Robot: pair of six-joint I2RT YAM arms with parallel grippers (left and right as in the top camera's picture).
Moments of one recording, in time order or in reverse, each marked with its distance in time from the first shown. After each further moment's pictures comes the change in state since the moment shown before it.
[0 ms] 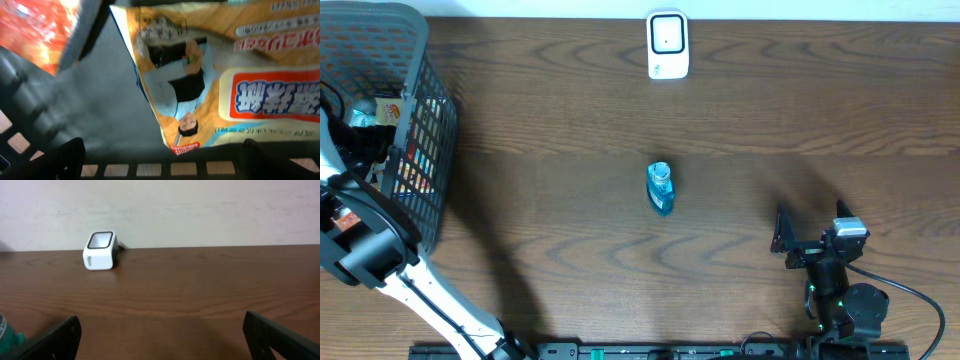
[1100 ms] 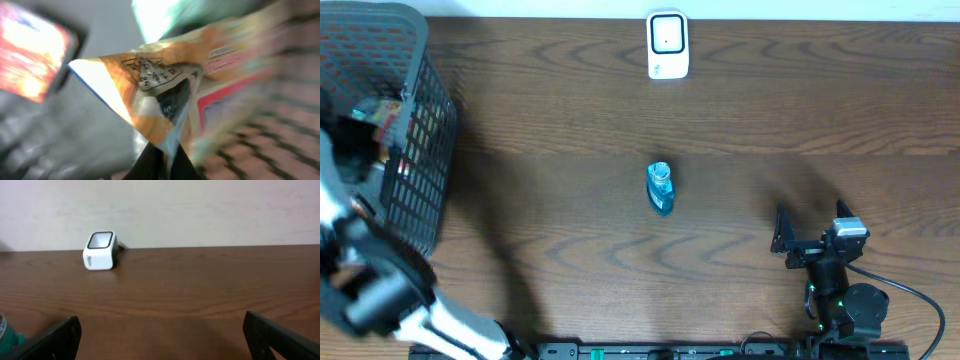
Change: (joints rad) left arm 0.010 -0.356 -0.336 0.402 0.072 0.060; right arm 0.000 0.000 0.000 0.000 0.000 0.000
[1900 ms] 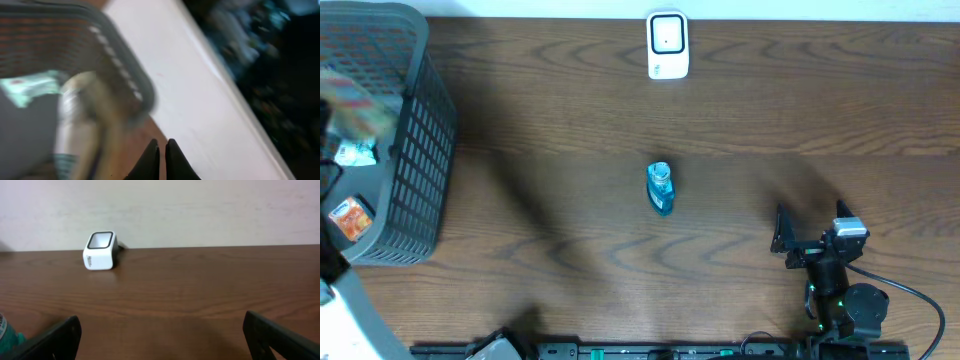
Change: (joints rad) left arm -0.050 -0.710 0.024 0.156 0.227 -0.060; right arm 0.000 0.000 0.000 0.000 0.000 0.000
